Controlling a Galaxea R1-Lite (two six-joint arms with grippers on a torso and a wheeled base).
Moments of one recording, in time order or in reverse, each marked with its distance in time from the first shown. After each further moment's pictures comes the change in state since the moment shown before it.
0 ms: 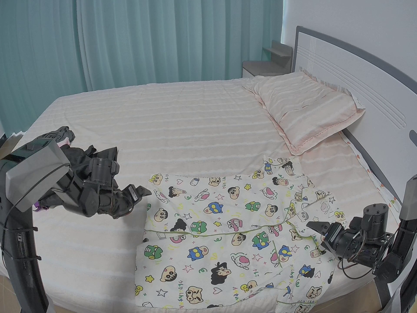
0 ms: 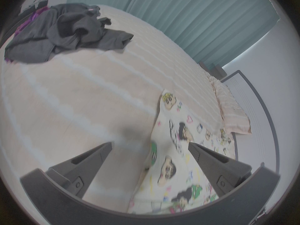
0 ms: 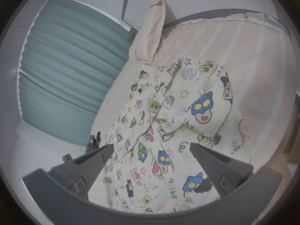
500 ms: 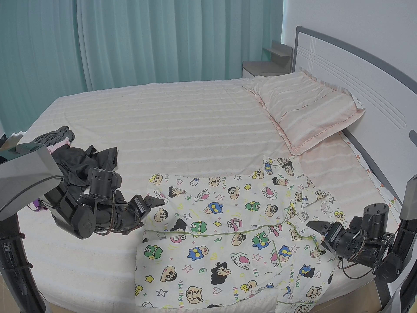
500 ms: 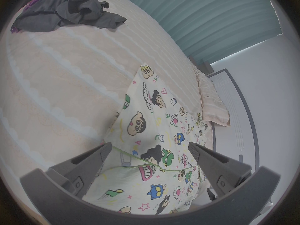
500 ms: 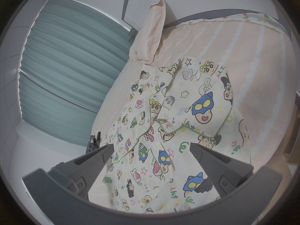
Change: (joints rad) left arm -0.109 -0.169 0.311 -0.185 -0.116 -0.167; right arm 0.000 -0.003 0.000 0.000 0.000 0.000
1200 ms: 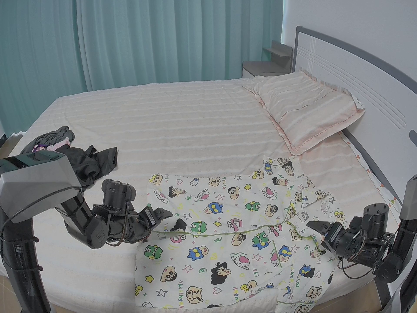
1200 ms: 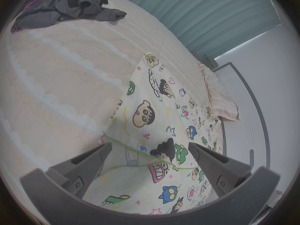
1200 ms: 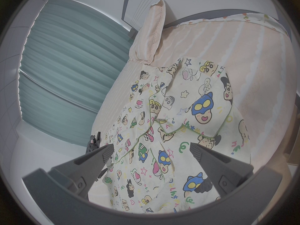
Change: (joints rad) left arm -0.069 0.086 0.014 -0.060 0.091 0.015; right arm 0.000 0.001 0.000 -0.001 0.000 0.000
